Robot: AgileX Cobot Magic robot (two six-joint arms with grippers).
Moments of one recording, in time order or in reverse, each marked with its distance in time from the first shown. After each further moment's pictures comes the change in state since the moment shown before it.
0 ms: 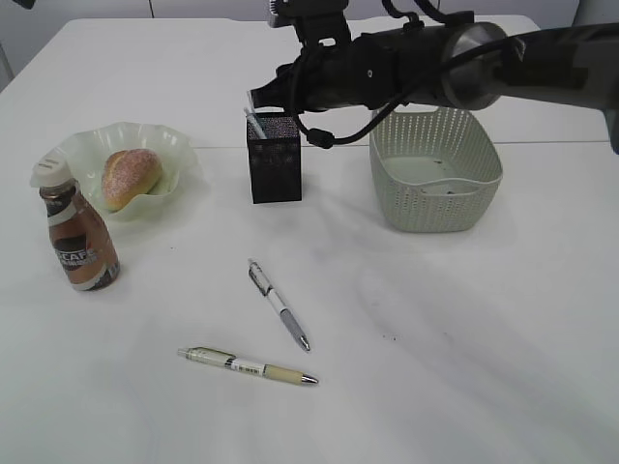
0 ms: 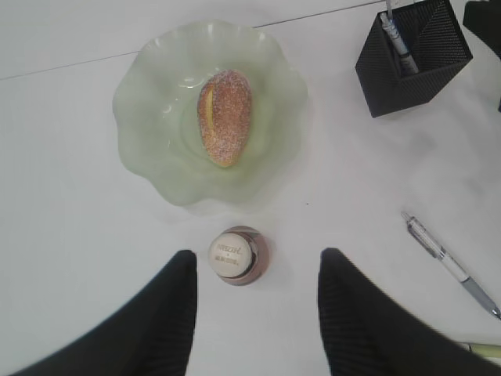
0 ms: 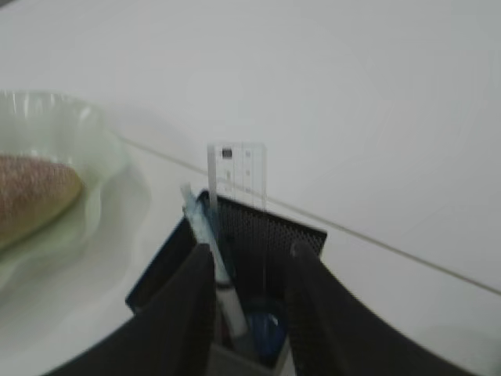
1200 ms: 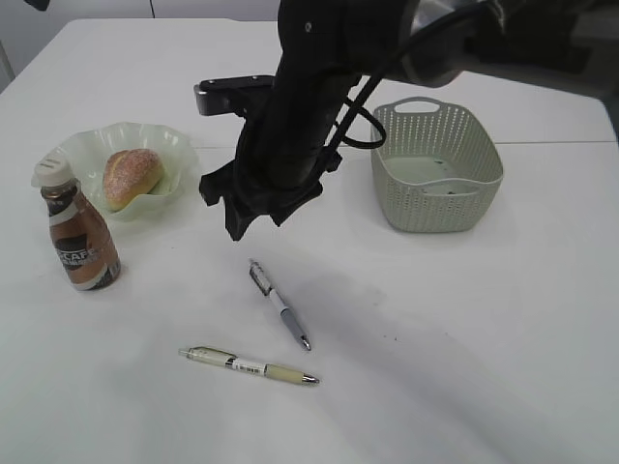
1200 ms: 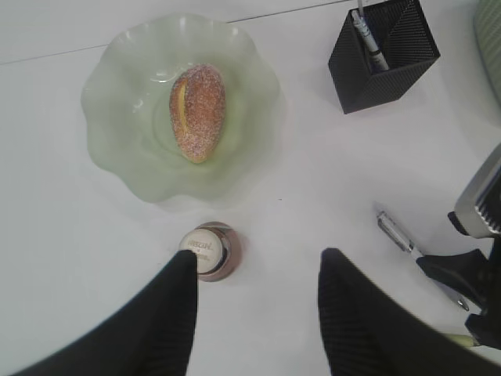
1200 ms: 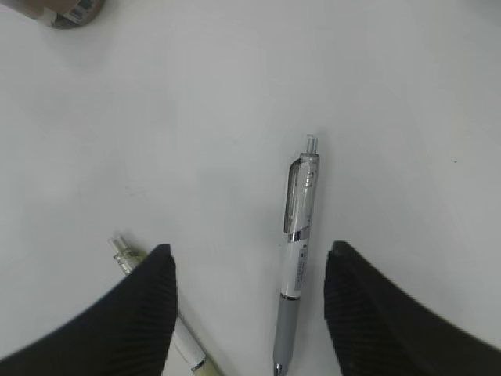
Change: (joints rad) left arm 0.000 0.000 0.000 -0.057 0.002 0.000; right arm 0.146 -0.079 -0.048 0.176 0.909 -0.044
